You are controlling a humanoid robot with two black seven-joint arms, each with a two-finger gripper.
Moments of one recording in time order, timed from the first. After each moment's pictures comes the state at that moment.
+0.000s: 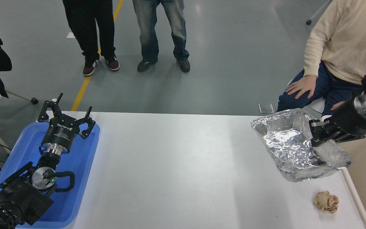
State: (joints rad) left arm -0.60 0.23 -0.89 -0.31 -0.13 -0.77 -0.36; right arm 2.38 -0.66 -1.37 1.51 -0.35 0.72 0.00
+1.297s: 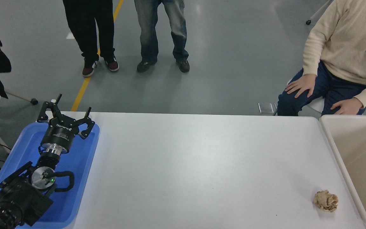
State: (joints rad) left arm -0.60 0.23 -0.89 -0.31 -0.13 -0.77 -0.36; right arm 1.86 -1.09 -1.33 0.98 -0.43 0.57 0.00
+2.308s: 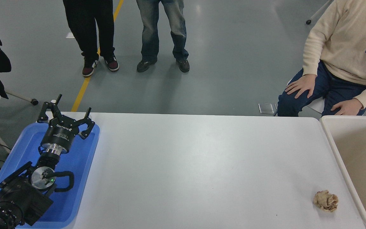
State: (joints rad) left arm -0.60 0.23 -0.89 -0.31 -0.13 -0.77 -0.37; right arm 0.70 -0.66 -0.57 0.14 -0.39 0.01 0.00
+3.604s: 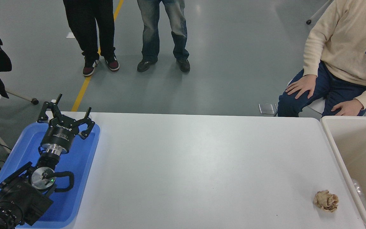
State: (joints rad) left arm -0.60 0.23 -0.89 -0.31 -0.13 -0.77 -0.37; right arm 0.68 -0.60 -0.54 0.17 -0.37 -0.26 0.00
